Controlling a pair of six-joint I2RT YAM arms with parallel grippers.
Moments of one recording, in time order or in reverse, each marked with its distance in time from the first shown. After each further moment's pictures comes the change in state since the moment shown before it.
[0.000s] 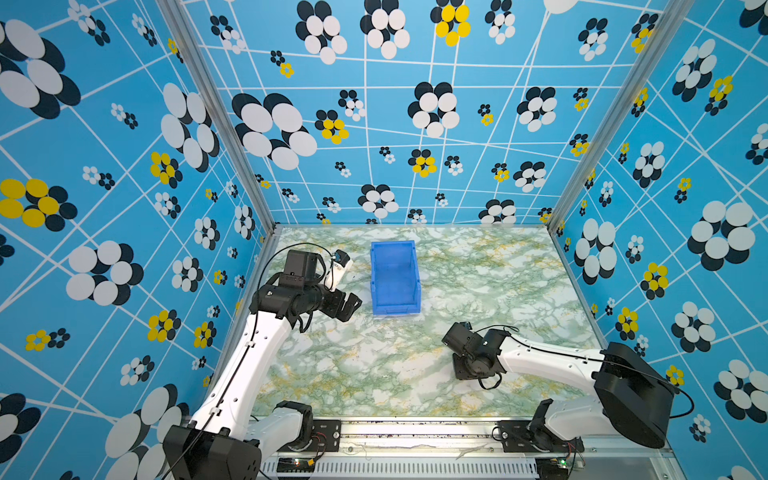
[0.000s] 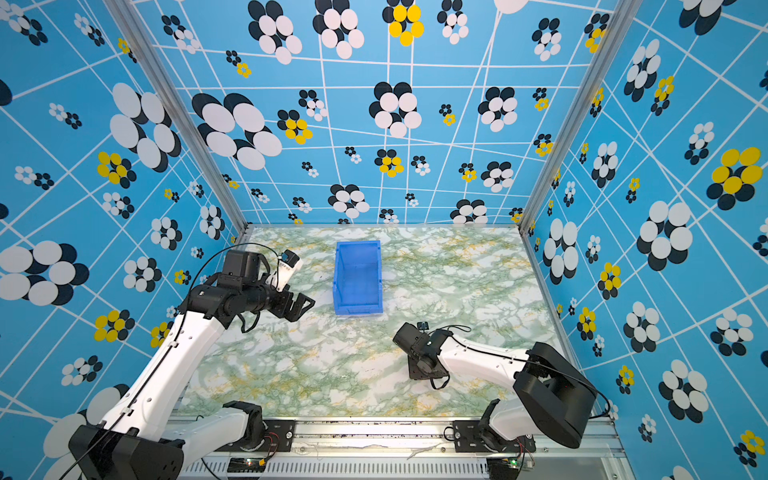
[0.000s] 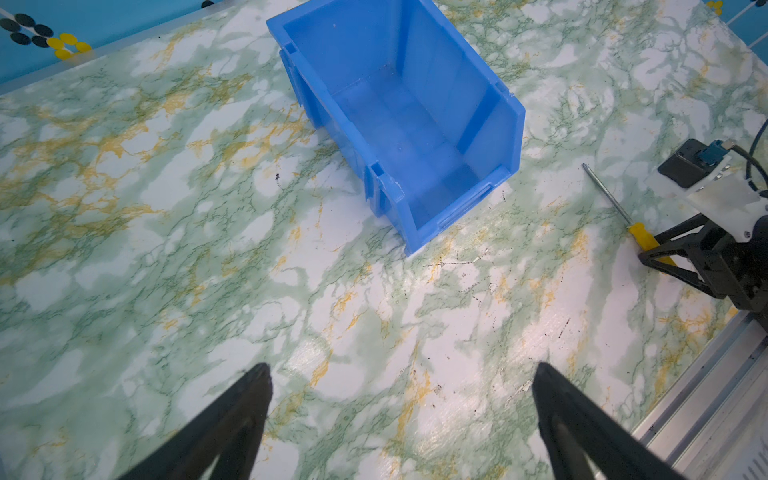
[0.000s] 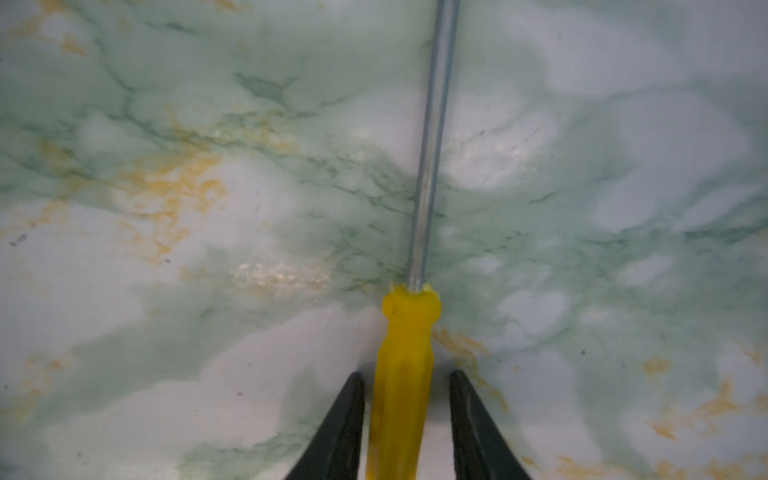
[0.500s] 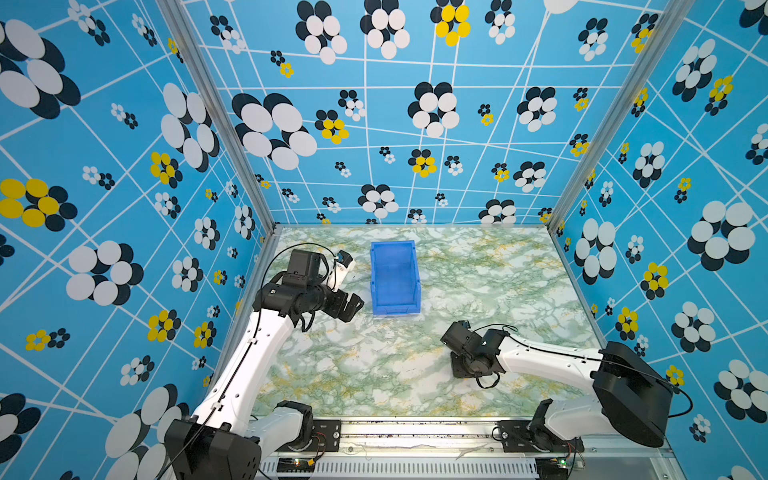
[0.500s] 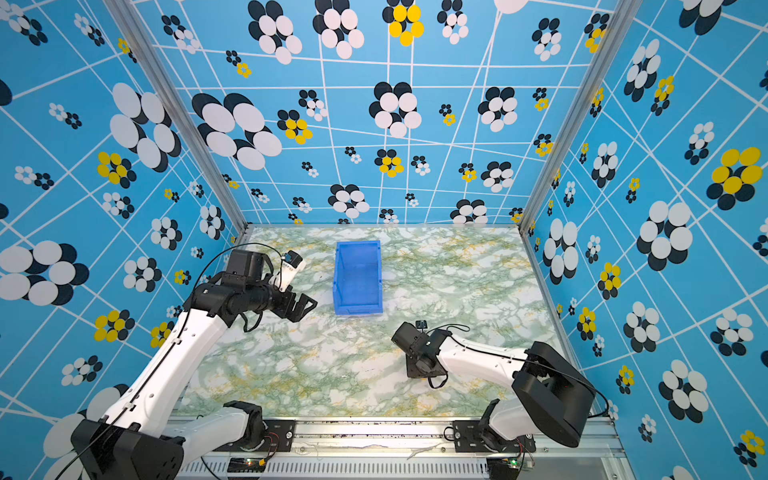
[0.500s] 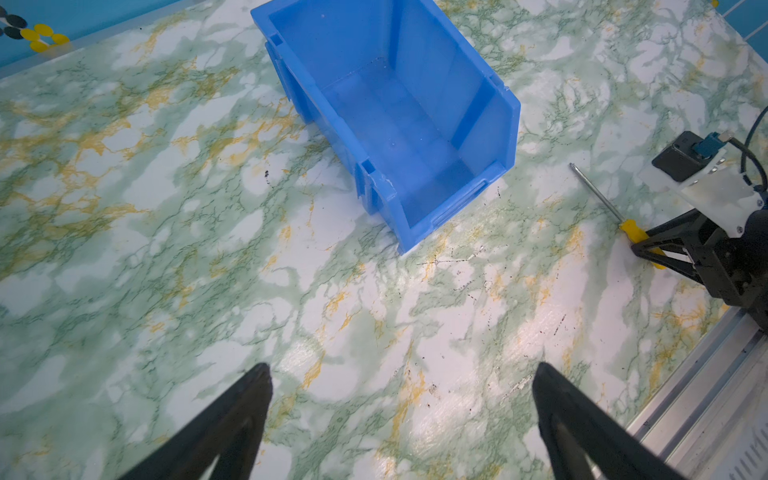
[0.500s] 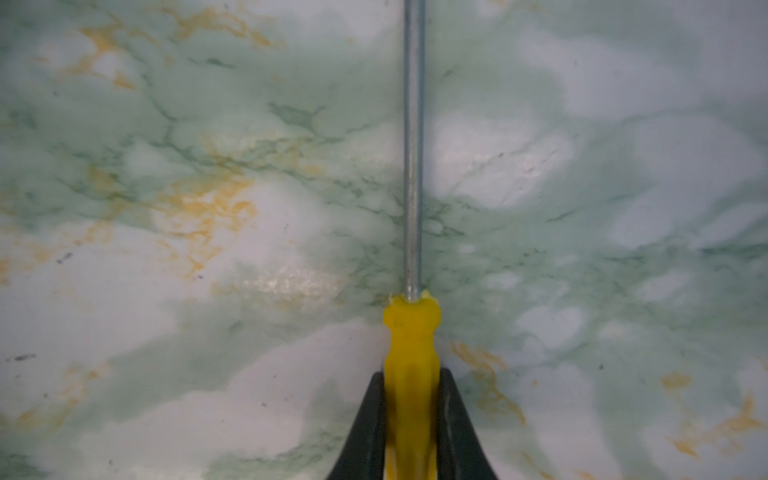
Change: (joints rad) left arm -0.019 0.018 0.000 0.000 0.000 -0.006; right arm 0.005 0.005 0.001 0.033 0.002 0.011
